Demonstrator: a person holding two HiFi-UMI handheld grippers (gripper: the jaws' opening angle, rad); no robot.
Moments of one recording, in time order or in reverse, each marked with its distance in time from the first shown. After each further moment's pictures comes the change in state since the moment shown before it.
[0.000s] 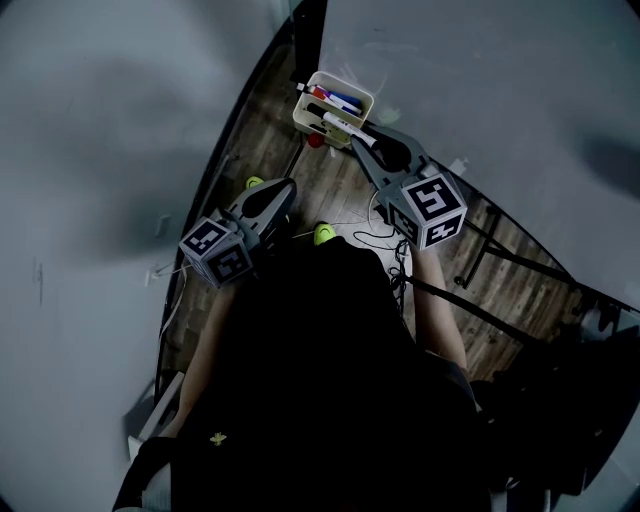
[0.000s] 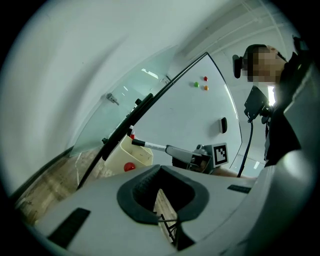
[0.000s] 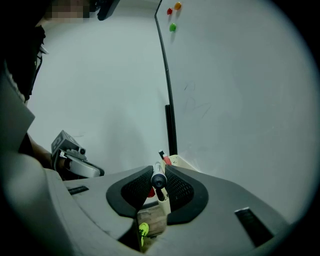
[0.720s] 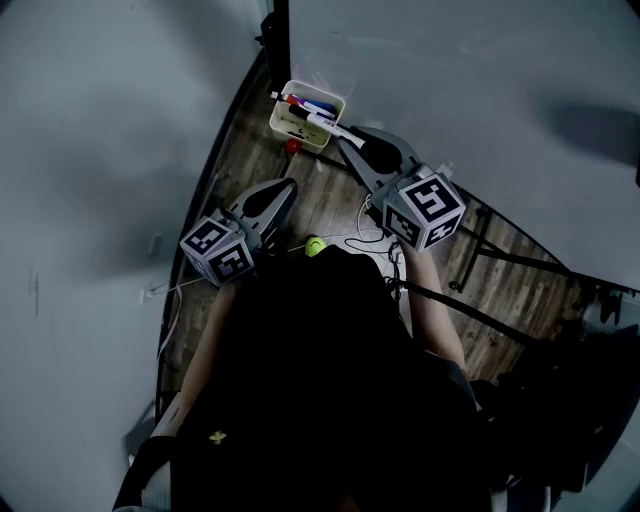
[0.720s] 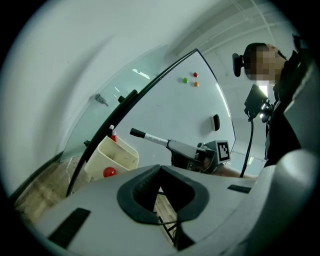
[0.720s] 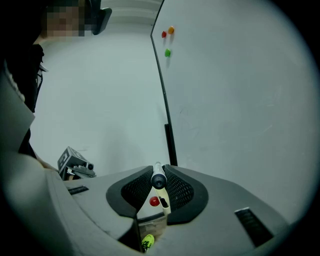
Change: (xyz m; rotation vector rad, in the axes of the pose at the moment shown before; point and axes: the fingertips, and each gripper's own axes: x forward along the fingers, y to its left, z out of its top) left arm 0.028 -0.034 0.001 0.072 -0.012 -0.068; right arm -0.039 0.001 0.030 0.054 -0.132 0.020
